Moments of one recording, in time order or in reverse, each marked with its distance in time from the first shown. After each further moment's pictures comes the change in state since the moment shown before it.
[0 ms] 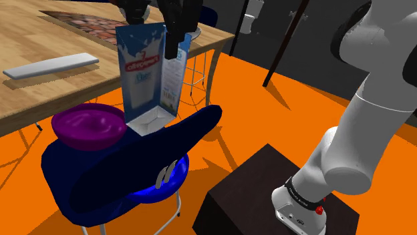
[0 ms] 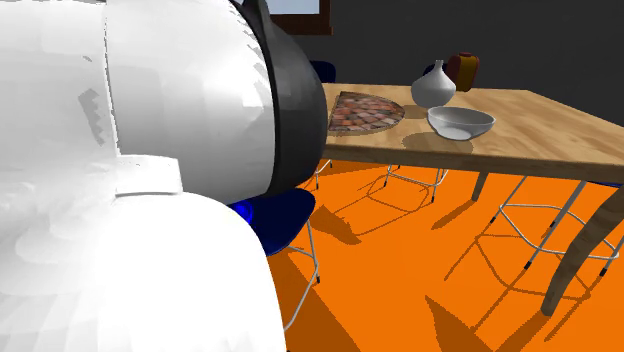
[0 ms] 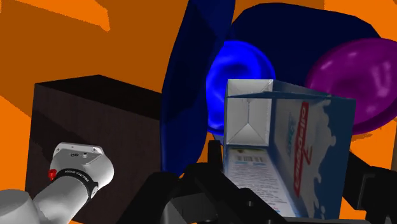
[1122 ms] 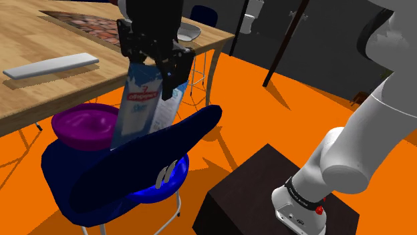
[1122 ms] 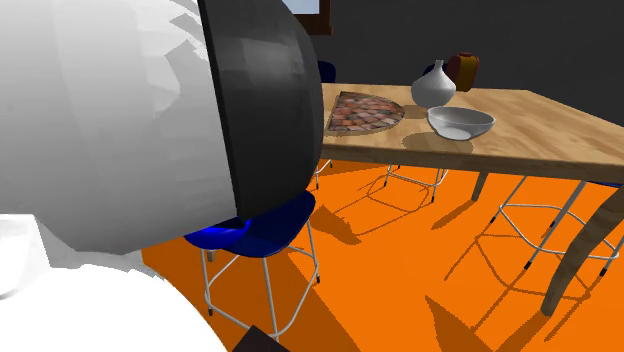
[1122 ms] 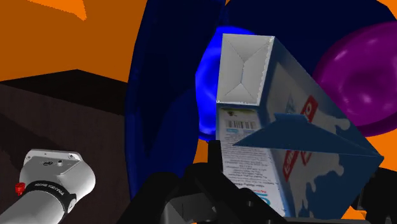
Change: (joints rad) arm -0.063 -0.152 -0.021 -0.373 0.044 0.268 -0.034
